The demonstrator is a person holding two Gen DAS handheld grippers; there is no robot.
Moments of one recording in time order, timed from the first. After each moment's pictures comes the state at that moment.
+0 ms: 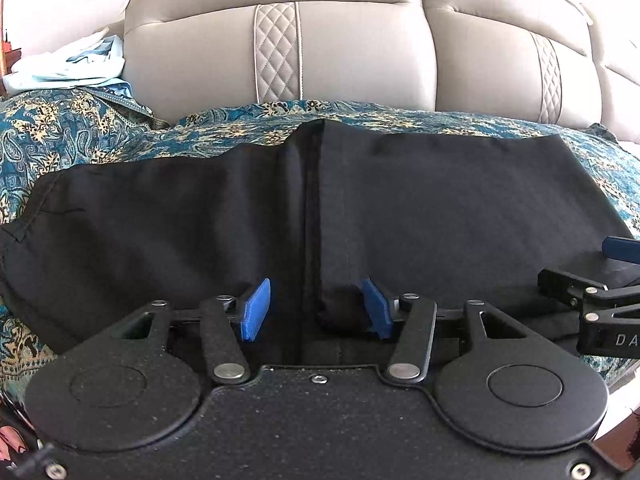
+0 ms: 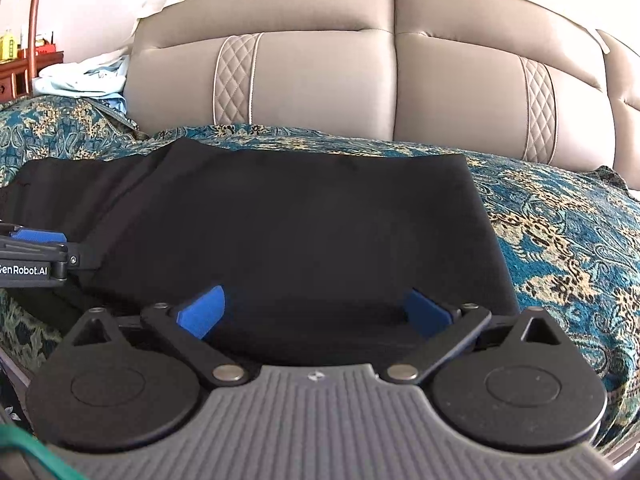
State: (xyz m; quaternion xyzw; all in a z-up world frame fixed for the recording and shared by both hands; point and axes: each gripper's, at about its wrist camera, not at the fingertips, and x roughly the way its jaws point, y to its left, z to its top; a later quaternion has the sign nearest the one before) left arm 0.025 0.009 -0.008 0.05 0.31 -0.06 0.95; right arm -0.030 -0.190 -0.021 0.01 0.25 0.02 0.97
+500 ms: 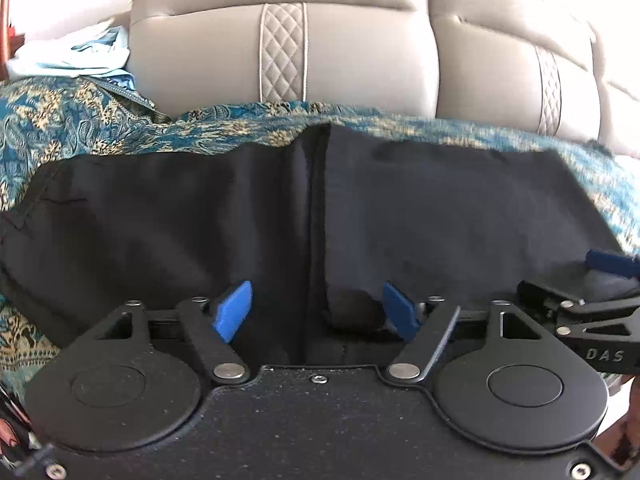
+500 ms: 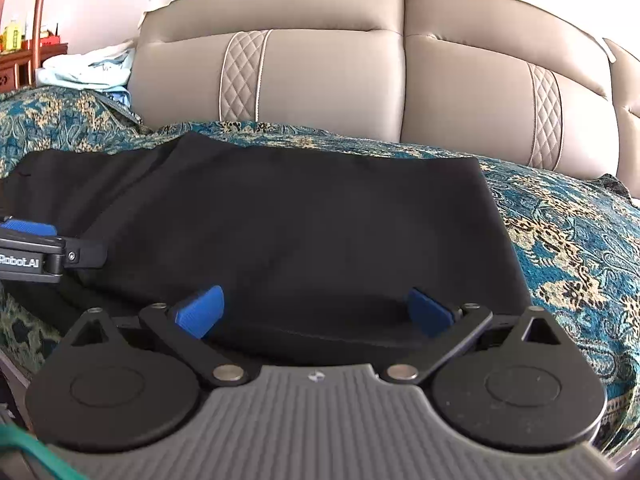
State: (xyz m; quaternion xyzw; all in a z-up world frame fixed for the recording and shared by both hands) left arm 0.023 0.020 -0.003 0.02 0.30 -0.07 0.95; right arm -0.027 -0.176 -0.023 0.00 0.25 0.02 0.97
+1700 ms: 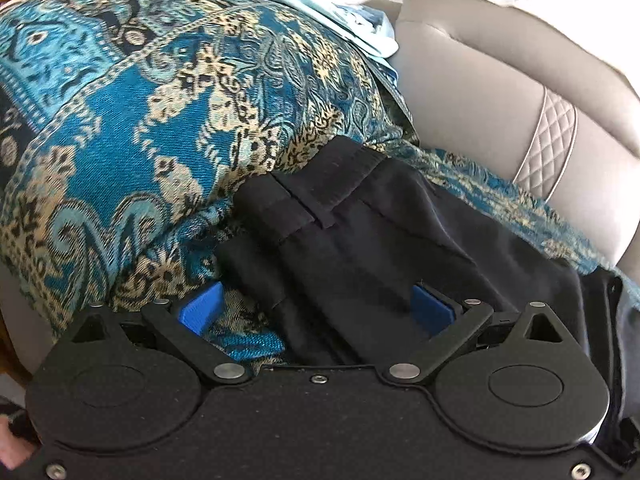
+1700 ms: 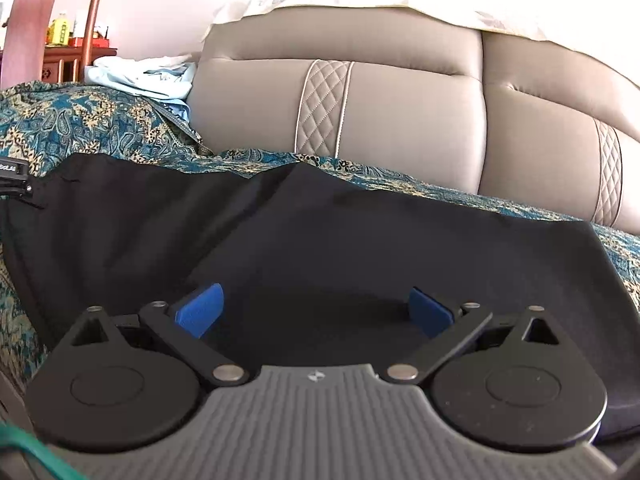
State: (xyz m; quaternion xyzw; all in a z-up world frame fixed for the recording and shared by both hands) left arm 0.062 0.254 -0.015 -0.17 0.28 0.16 0.93; right arm 0.003 -0.080 -0.033 -0.04 0.19 0.07 0.98
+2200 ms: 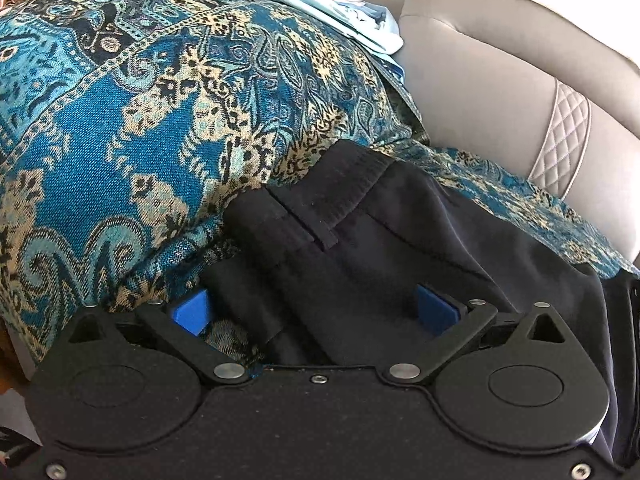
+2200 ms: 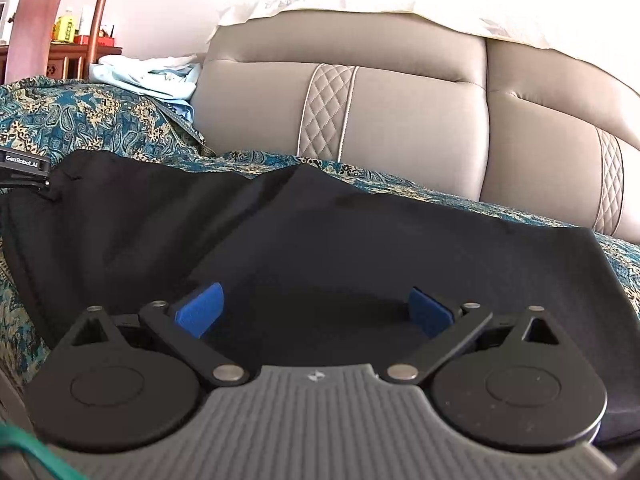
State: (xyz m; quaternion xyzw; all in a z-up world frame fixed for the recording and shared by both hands) left arm 0.085 0.256 -0.018 -0.16 0.28 0.17 0.93; right arm 0.001 -0.079 -0.035 -0.05 0.18 0.07 0.98
